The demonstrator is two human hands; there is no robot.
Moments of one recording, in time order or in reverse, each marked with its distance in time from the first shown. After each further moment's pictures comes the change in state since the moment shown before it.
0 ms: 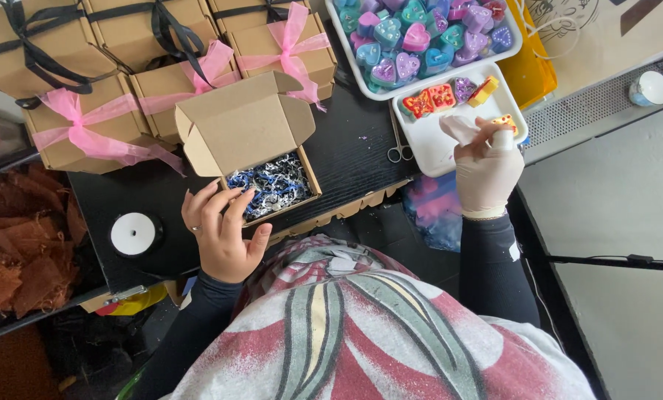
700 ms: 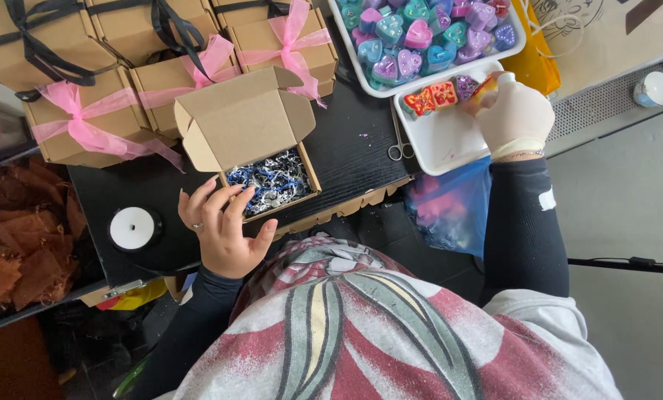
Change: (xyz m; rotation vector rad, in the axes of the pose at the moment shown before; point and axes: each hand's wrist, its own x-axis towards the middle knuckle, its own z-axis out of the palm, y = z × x) left_hand -0.006 -0.001 0.007 0.049 0.001 -0.005; right_hand 0.090 0.068 -0.012 -0.847 -0.312 -0.056
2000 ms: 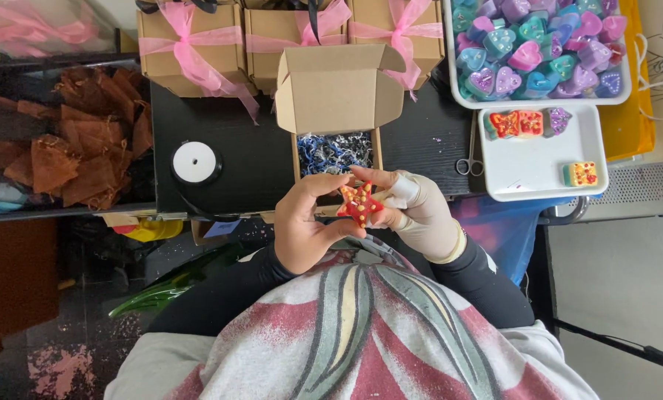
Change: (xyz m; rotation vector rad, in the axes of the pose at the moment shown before) left_hand 0.011 0.062 -0.020 -0.918 0.064 -0.322; right_hand -0.117 -0.210 -0.055 1.588 -0.816 -0.524
